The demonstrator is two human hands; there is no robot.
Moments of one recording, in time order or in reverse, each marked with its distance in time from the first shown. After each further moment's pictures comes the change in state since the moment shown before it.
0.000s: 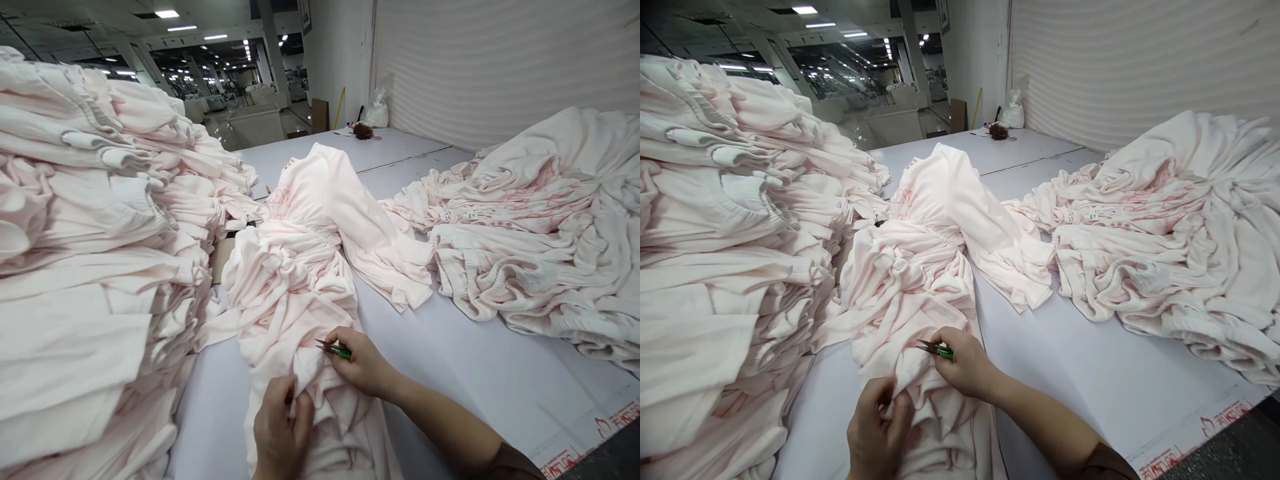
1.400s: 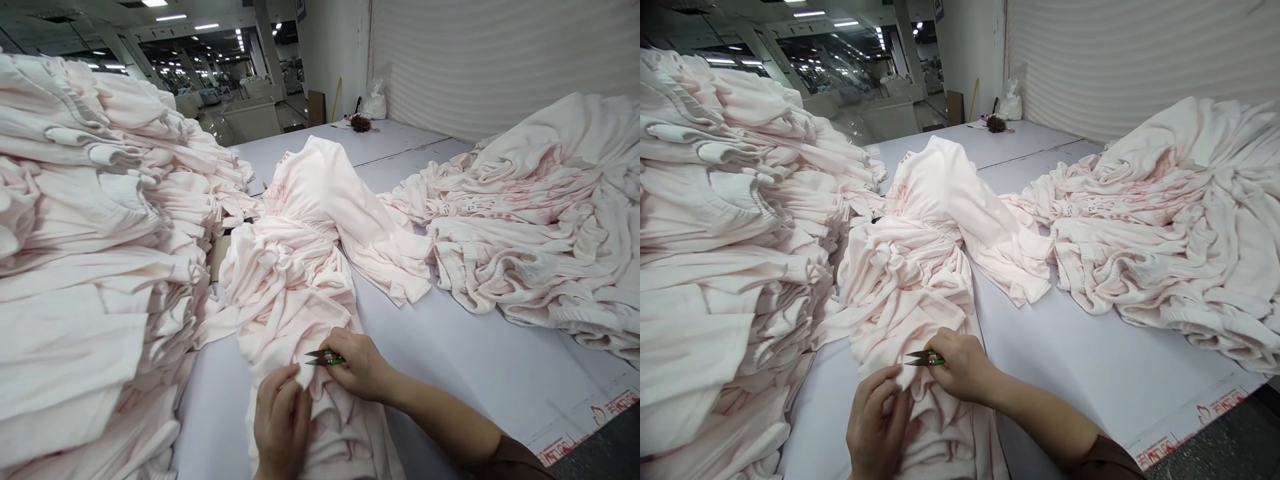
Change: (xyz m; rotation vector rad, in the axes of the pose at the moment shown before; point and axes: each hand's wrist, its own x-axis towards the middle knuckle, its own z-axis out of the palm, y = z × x) left_hand -0.004 -0.002 0.000 -0.010 0.003 0.058; right_hand -0.008 -0.004 0.000 -0.305 -0.096 -0.085
